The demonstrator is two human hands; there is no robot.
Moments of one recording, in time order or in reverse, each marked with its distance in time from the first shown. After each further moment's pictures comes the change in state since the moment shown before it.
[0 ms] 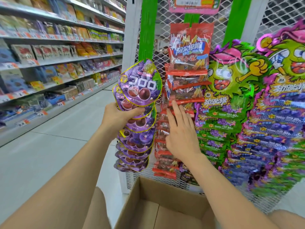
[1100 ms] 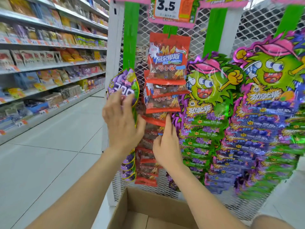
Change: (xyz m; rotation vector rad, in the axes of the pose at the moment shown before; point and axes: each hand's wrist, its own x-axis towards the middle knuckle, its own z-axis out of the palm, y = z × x) left_hand -0.007 -0.014 0.067 0.801 0.422 0.842; right_hand -0.005 -0.007 0.001 0.580 0.034 0.369
